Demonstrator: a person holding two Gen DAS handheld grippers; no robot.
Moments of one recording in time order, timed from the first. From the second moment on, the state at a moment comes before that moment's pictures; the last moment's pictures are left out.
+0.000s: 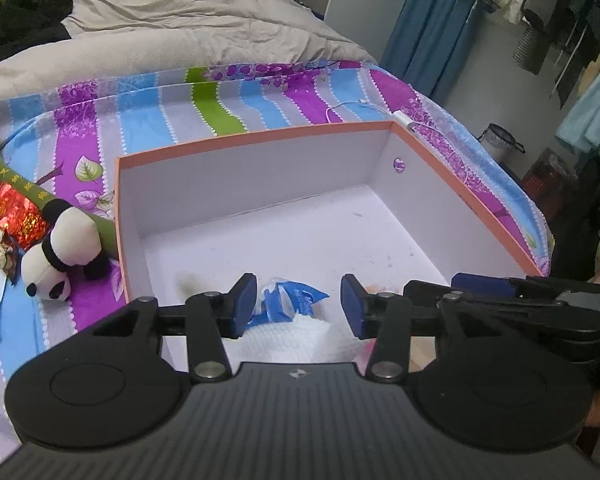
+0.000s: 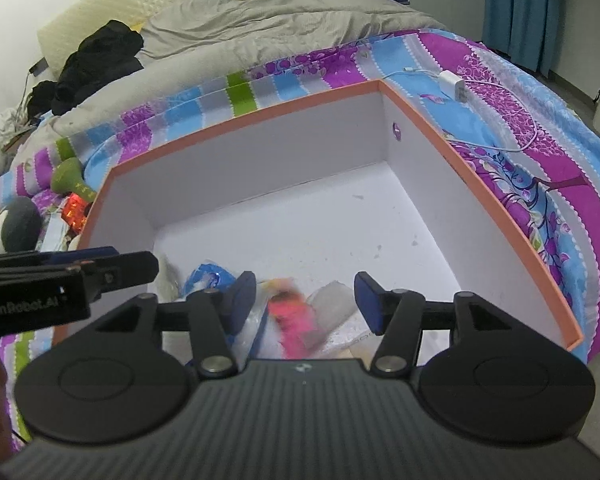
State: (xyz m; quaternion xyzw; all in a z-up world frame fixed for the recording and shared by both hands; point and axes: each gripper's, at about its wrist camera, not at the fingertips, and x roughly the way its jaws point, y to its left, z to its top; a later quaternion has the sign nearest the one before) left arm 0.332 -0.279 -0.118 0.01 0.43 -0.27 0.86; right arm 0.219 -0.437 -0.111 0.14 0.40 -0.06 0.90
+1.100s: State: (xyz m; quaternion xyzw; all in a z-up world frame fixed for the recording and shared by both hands) left arm 0.162 -0.183 -0.013 -0.01 0.34 -0.27 0.90; right arm 0.073 -0.361 -0.021 0.12 0.31 -0.02 0.94
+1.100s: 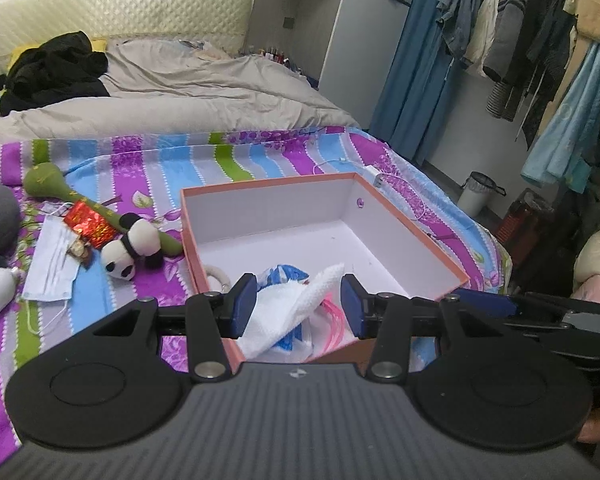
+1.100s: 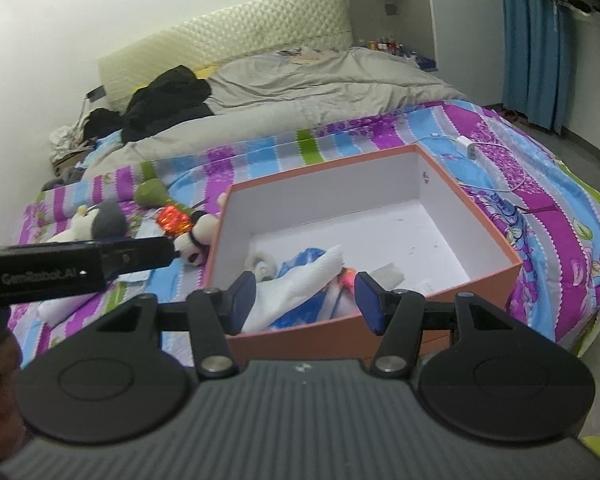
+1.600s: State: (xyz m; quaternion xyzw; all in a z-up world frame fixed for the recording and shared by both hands) left arm 0.102 -0.115 -0.006 -0.03 0.33 -0.24 0.91; right arm 0.028 -0.306 -0.020 0.09 0.31 0.02 0.95
